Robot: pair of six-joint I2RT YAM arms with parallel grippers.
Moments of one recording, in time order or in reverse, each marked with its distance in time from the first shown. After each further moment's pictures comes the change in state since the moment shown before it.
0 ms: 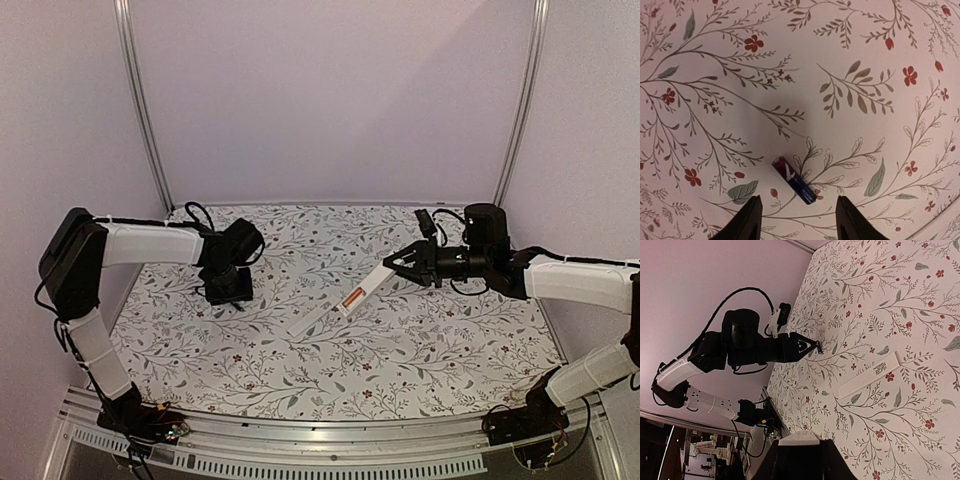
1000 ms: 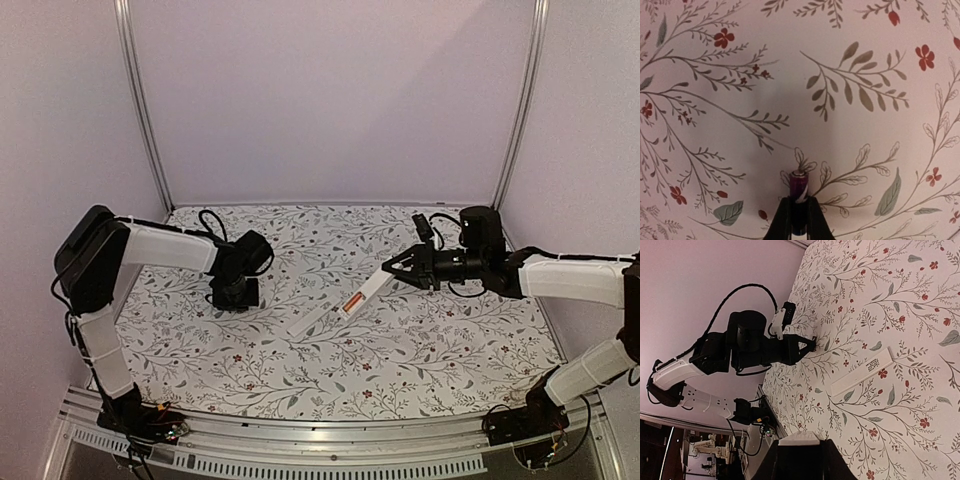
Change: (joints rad) left arm -0.021 0.106 0.009 0.052 -0.029 0.054; right arm -0.007 0.042 0.000 0.000 -0.014 -0.013
